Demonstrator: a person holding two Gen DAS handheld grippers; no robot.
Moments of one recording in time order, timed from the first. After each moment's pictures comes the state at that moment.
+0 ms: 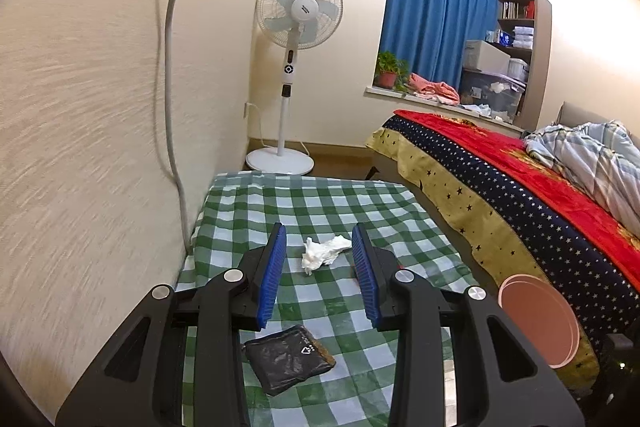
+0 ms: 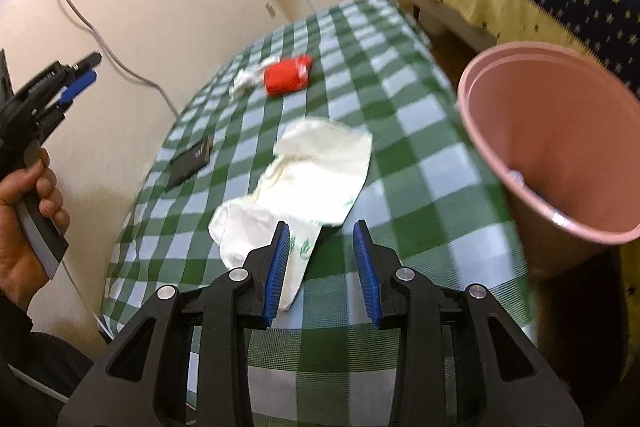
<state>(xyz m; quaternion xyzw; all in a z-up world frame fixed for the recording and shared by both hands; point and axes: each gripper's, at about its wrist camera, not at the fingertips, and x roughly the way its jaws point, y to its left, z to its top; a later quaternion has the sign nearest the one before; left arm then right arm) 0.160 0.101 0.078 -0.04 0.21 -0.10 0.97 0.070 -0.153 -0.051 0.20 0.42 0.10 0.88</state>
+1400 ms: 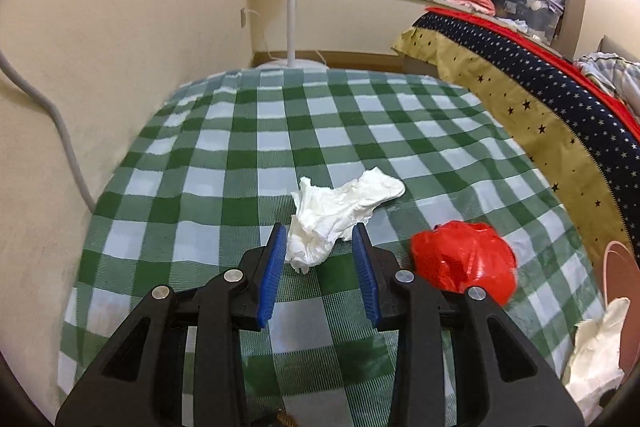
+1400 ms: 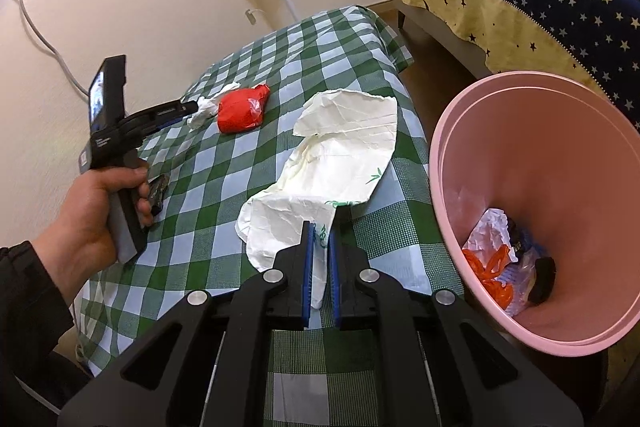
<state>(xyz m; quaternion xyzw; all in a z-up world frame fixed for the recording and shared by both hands) 0.329 0.048 -0.051 0.00 0.37 -0.06 0.93 0.128 -0.192 -0.053 0.19 0.41 0.07 0.89</state>
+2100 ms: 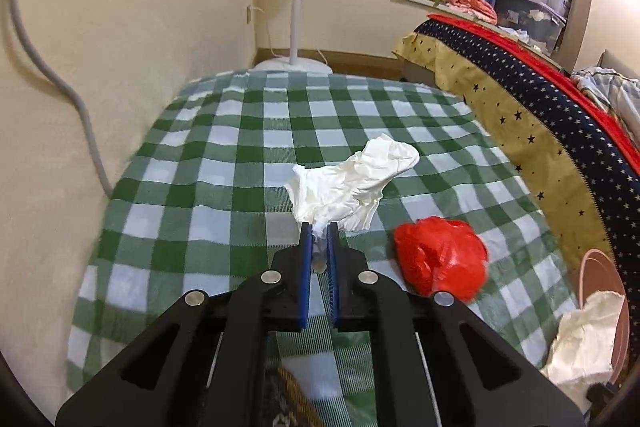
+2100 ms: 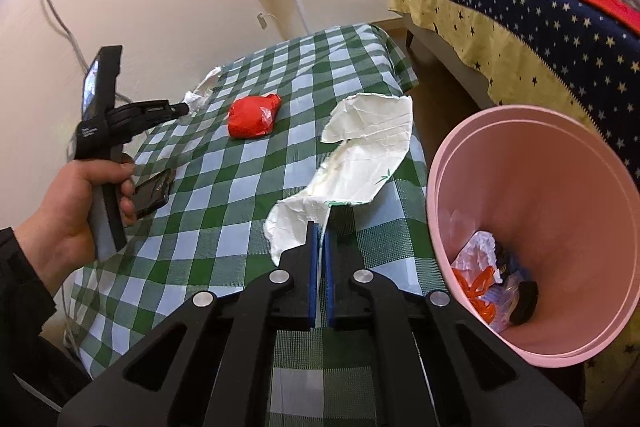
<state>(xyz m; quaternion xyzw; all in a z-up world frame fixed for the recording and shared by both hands) 0.302 0.052 -0.025 -0.02 0.36 -0.06 0.93 0.118 -0.186 -0.034 0.14 0.39 0.08 0.91</state>
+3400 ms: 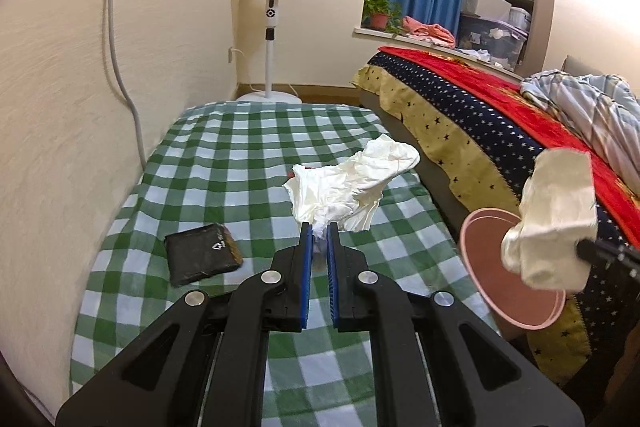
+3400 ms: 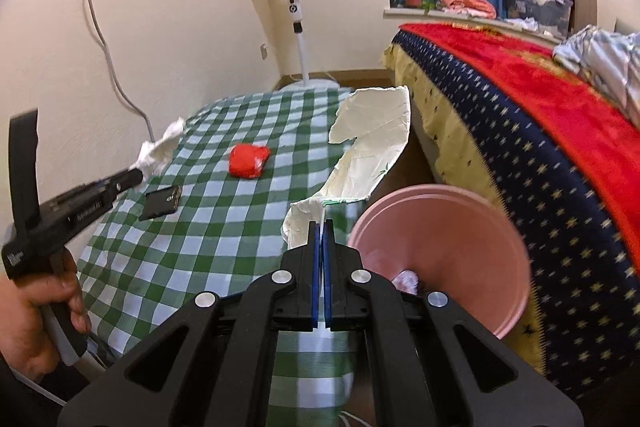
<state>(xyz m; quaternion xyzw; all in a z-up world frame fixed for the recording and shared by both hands) 0.103 -0.001 0.037 -0.02 0.30 -0.09 0.95 0.052 -0.231 0.076 0.05 0.34 0.05 0.94</state>
